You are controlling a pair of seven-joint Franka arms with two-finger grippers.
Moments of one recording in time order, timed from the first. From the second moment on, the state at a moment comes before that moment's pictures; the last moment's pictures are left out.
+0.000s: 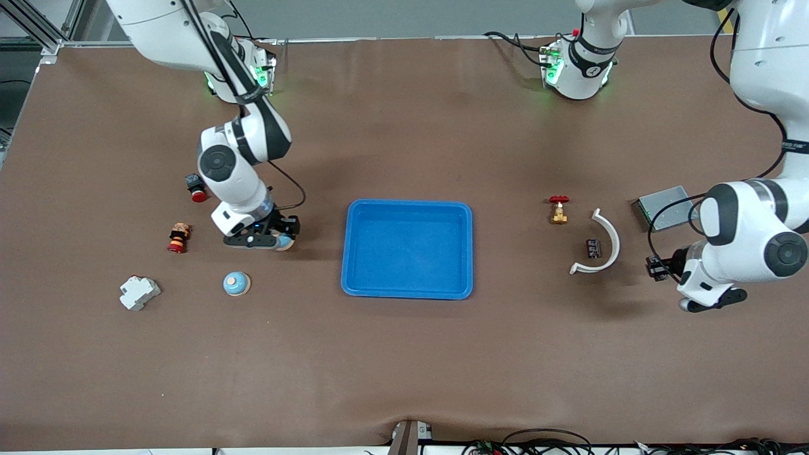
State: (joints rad) left arm 0.19 0.56 -0.13 -1.64 0.10 2.00 -0.26; right arm 0.46 0.34 -0.05 -2.22 0.04 2.61 0.45
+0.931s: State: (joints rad) left arm -0.04 0.57 -0.32 -1.52 0.10 1.86 -1.08; right arm 0.70 0.49 -0.05 -1.86 0.04 2.38 0.88
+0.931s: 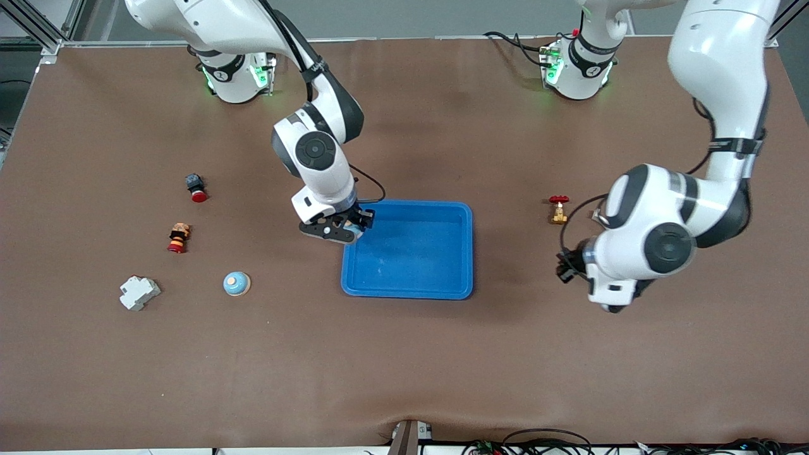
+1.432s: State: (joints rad) left arm -0.21 0.61 -0.32 -1.52 0.10 1.86 -1.36; right arm 0.74 0.62 -0.05 -1.75 0.04 2.38 0.97
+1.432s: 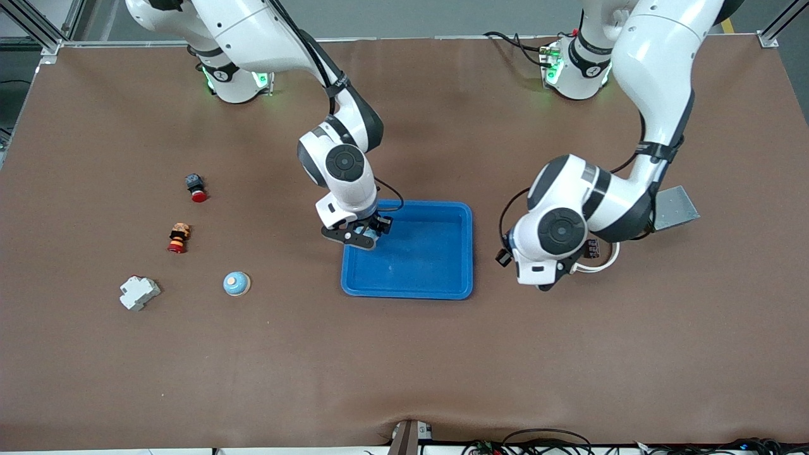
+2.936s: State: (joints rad) left arm -0.41 0.77 -0.31 -1.52 0.13 2.07 -1.58; right arm 0.78 0.75 -0.05 -1.57 0.04 2.29 1.09
